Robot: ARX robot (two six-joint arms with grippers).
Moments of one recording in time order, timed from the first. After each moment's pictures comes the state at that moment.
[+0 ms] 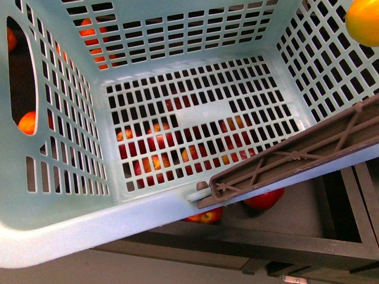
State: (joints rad) left arm -0.64 1.59 1.33 -0.31 0.27 -0.96; right arm 0.01 1.30 0.58 0.44 -0.55 0.24
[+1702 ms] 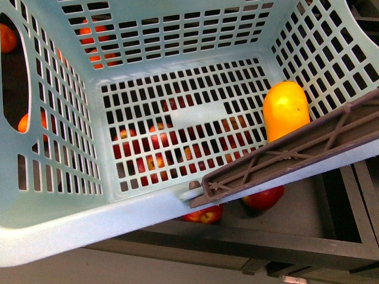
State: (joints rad) left arm -0.64 1.59 1.33 -0.31 0.27 -0.95; right arm -0.19 0.72 0.10 0.61 -0.18 0.01
